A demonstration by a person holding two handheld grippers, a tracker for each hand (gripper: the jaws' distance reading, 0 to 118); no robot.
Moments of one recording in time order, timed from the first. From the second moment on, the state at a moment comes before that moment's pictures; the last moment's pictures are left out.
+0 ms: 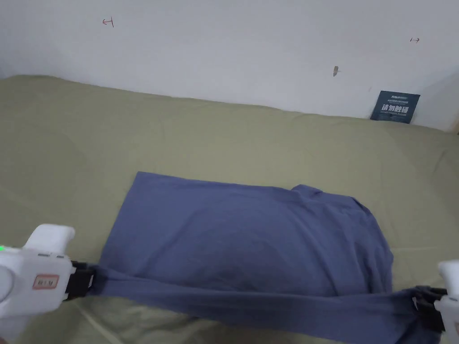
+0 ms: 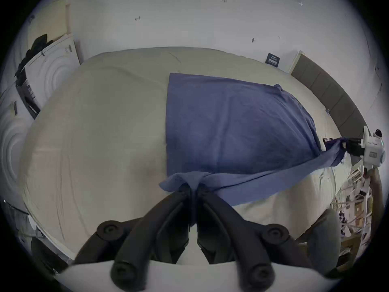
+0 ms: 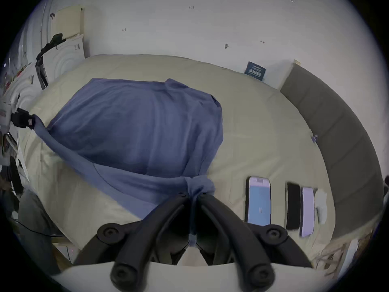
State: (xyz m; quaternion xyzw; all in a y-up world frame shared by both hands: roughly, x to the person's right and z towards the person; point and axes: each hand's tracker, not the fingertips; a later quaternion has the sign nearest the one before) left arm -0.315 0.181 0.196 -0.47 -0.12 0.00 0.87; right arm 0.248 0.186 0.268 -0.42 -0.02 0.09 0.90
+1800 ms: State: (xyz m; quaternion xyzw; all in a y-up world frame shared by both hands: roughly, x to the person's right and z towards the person) left arm -0.294 0.100 0.156 -0.46 -0.05 0.03 0.89; right arm 0.215 0.174 0.385 -0.33 -0.05 -0.03 0.94
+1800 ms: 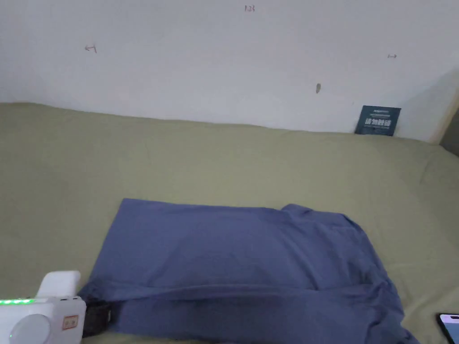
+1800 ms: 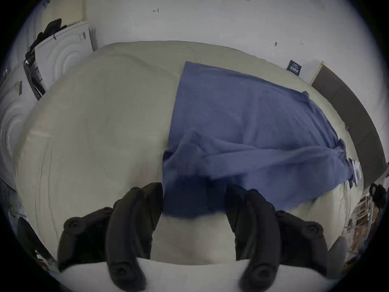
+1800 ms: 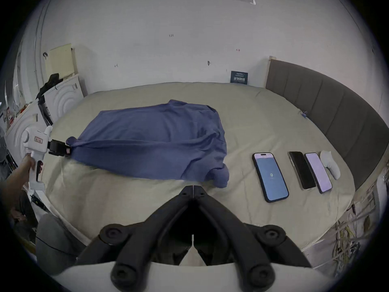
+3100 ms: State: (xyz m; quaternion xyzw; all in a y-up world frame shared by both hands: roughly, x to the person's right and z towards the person) left arm -0.336 0.160 0.210 -0.44 -0.12 0.14 0.88; right arm 0.280 0.165 0.311 -0.42 -0.02 -0.08 0.90
